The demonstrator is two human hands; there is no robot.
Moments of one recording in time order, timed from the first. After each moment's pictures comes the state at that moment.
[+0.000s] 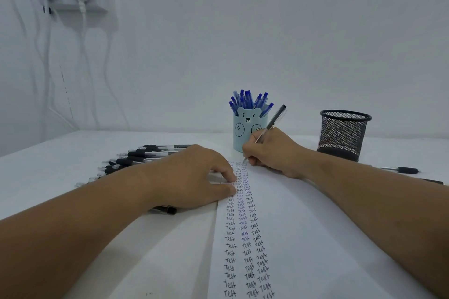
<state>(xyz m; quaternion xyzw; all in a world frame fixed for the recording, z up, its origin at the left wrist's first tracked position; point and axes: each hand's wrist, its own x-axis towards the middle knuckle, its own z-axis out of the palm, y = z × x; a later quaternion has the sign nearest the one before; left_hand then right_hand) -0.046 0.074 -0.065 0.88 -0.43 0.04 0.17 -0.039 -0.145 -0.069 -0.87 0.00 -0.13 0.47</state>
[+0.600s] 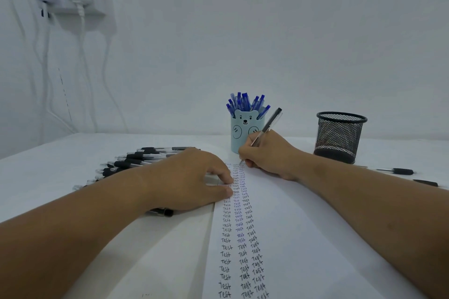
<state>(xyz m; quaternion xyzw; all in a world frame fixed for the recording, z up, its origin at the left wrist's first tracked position) -0.048 0.074 -0.065 0.89 -0.43 0.04 0.18 -0.040 -0.146 -0.071 -0.89 -0.02 -0.15 0.43</state>
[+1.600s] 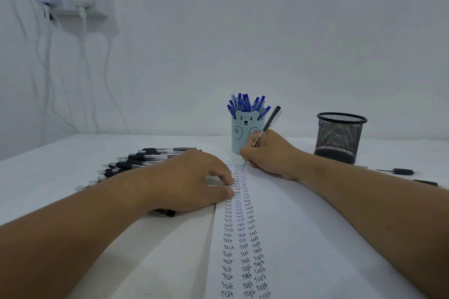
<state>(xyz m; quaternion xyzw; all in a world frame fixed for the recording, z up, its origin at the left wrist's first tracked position) -0.048 0.075 -0.064 0.89 -0.41 0.03 0.18 -0.041 -0.145 -0.070 -0.90 -0.02 -0.17 0.40</state>
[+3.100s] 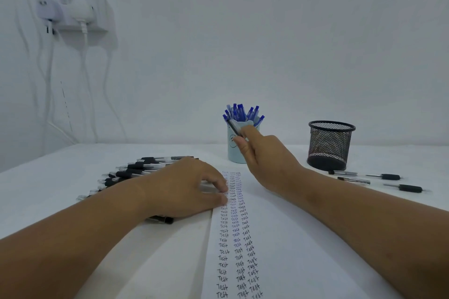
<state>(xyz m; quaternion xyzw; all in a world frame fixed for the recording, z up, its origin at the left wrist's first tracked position) -0.052 0.078 -0.062 0.88 -0.43 0.04 0.19 -0.065 -0.139 -0.071 -0.90 -0.15 -0.37 0.19</state>
